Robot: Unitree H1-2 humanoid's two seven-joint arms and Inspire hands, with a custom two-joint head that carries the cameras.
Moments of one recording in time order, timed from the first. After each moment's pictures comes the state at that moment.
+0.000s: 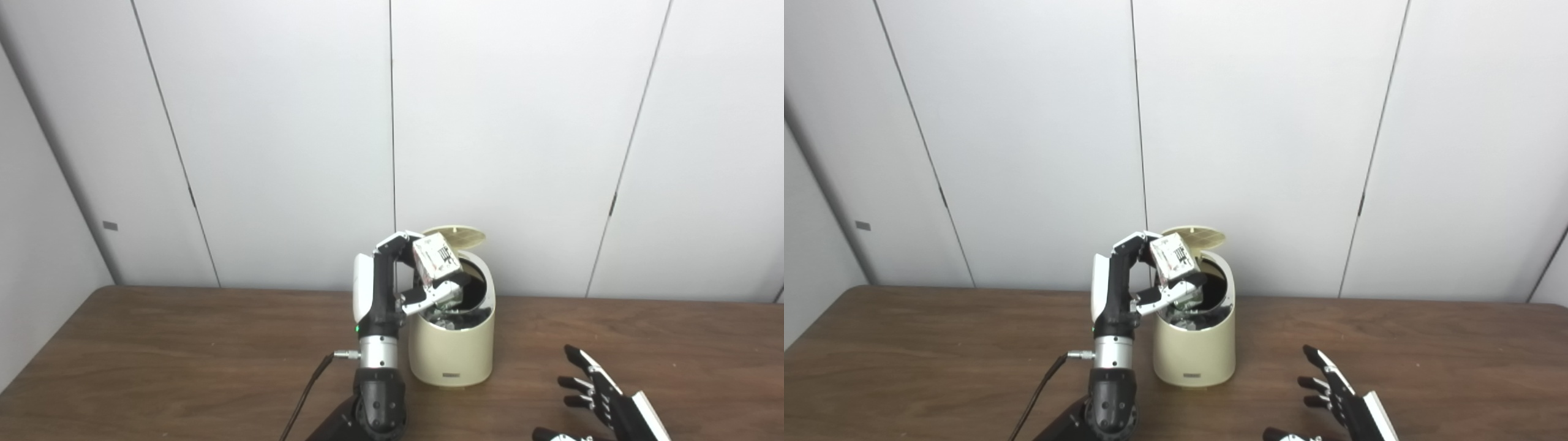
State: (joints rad) left arm -0.74 0.03 -0.49 0.70 0.17 -0.46 0.80; right arm -0.06 -0.17 0.01 -0.14 -0.22 0.07 0.06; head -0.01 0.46
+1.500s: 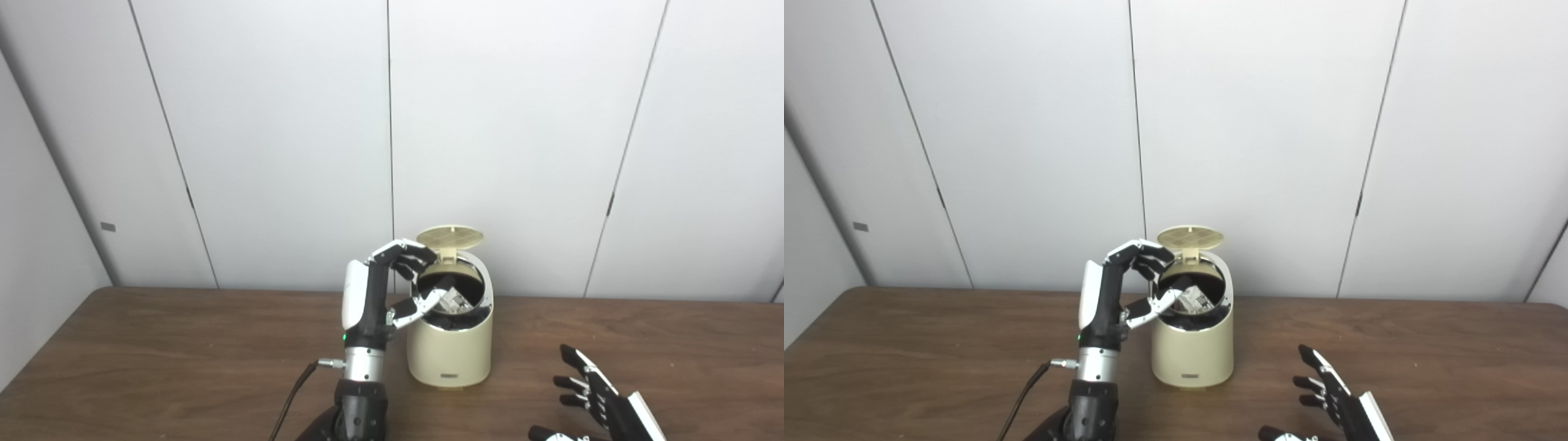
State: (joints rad) left arm -0.66 0.11 -0.52 0.57 0.26 -0.46 0.80; right arm -0.06 -0.16 0.02 -0.15 -0.22 0.07 0.06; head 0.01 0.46
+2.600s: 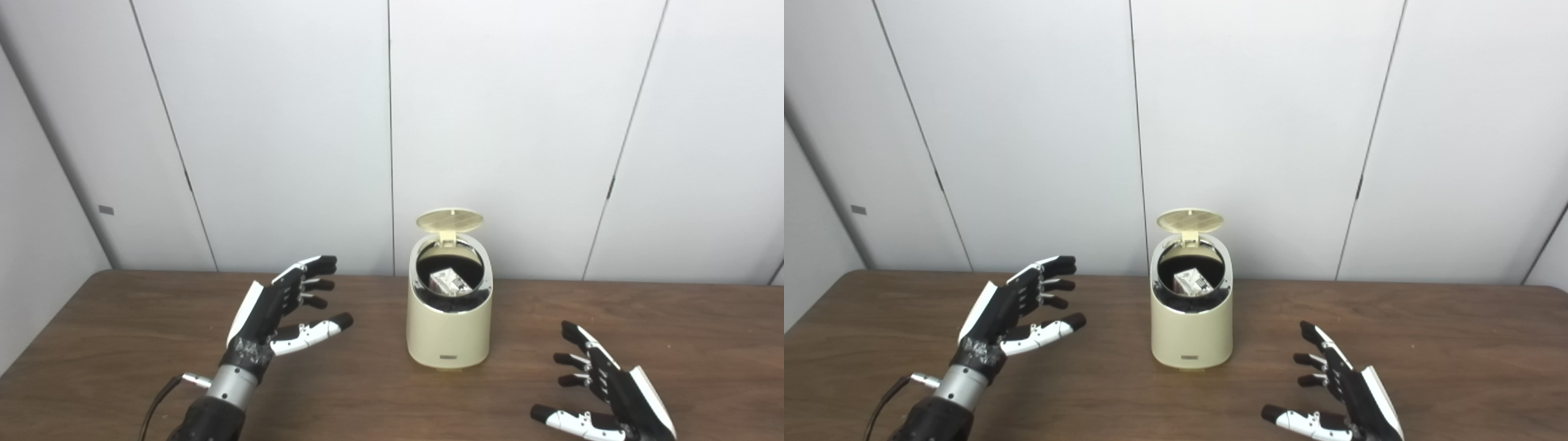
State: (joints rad) left arm -0.26 0.30 -0.07 -0.05 -0.02 0.02 -0.02; right arm -0.07 -0.18 0.01 -0.15 -0.20 0.07 0.08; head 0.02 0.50
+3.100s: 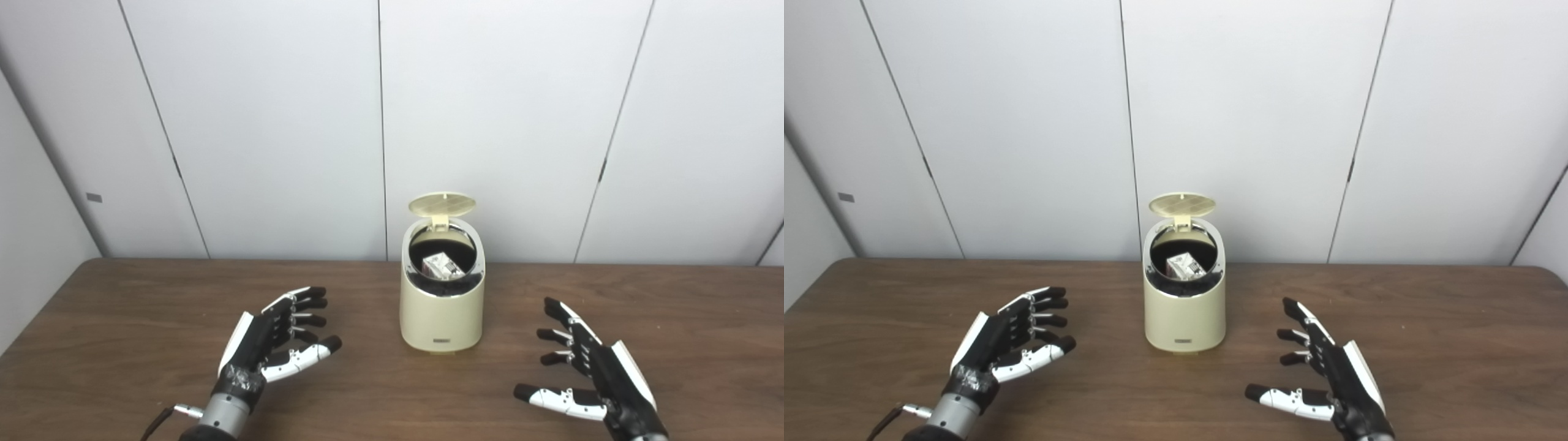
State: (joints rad) left arm -0.18 0.24 -0.04 -0.06 0.00 0.06 -0.06; right arm -0.08 -0.17 0.03 -0.18 -0.21 0.08 0.08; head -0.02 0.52
